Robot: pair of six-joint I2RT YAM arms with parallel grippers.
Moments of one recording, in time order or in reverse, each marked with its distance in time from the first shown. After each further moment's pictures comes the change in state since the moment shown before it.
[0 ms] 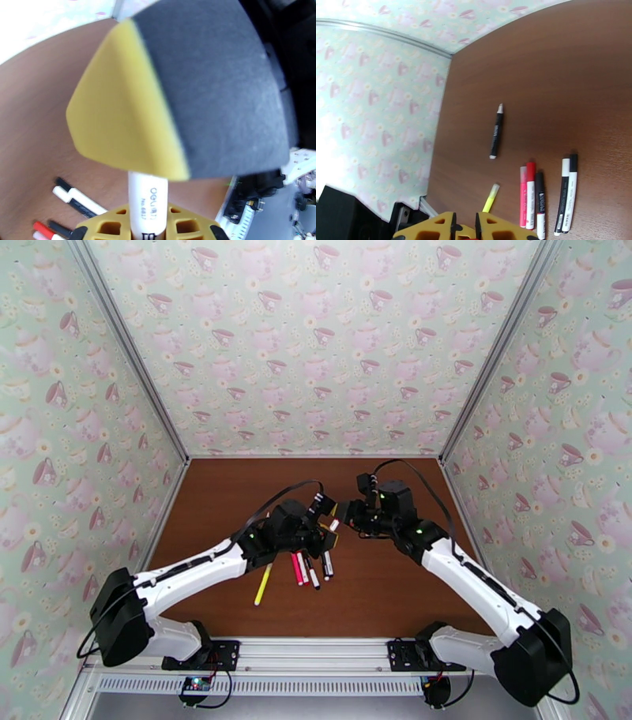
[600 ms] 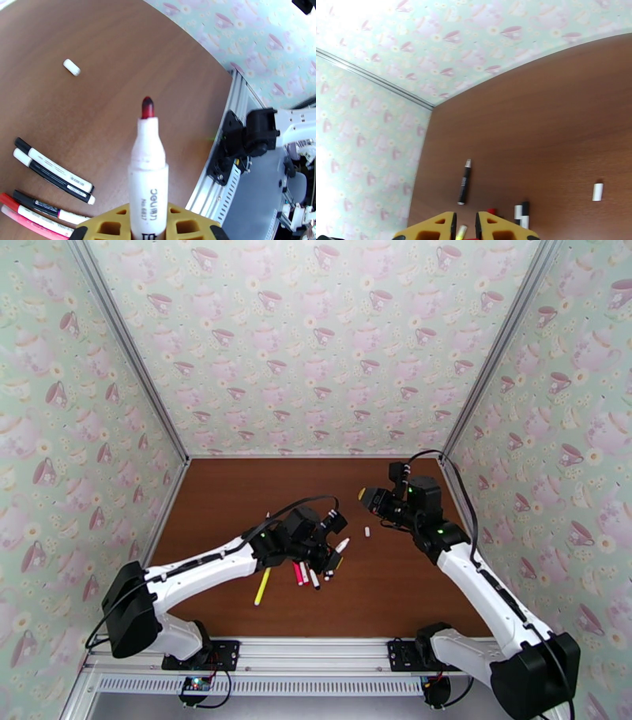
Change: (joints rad) left arm -0.067 0.052 0.056 -0.195 0.012 0.001; right arm -0.172 -0.052 0.009 -0.026 0.129 -0.158
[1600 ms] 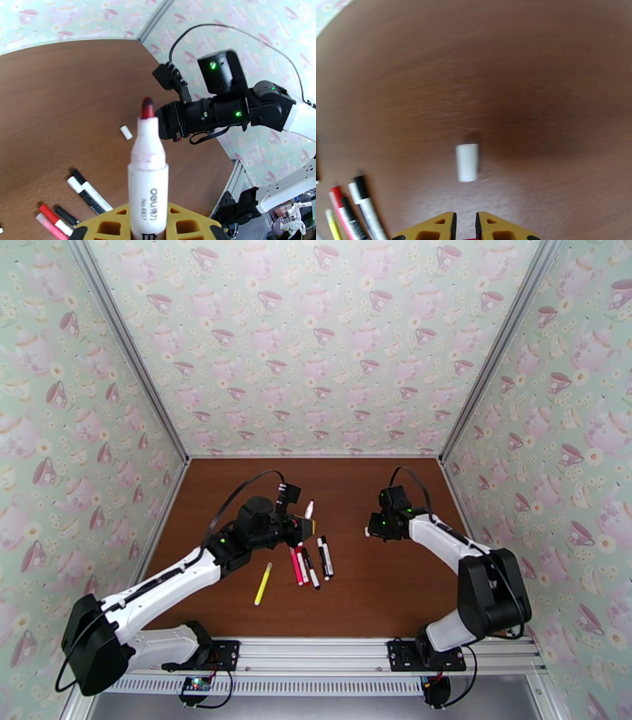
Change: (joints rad) left arm 0.217 -0.252 -0.216 0.262 -0.065 -0.196; right arm -0.049 0.456 0.013 -0.255 0.322 -0.306
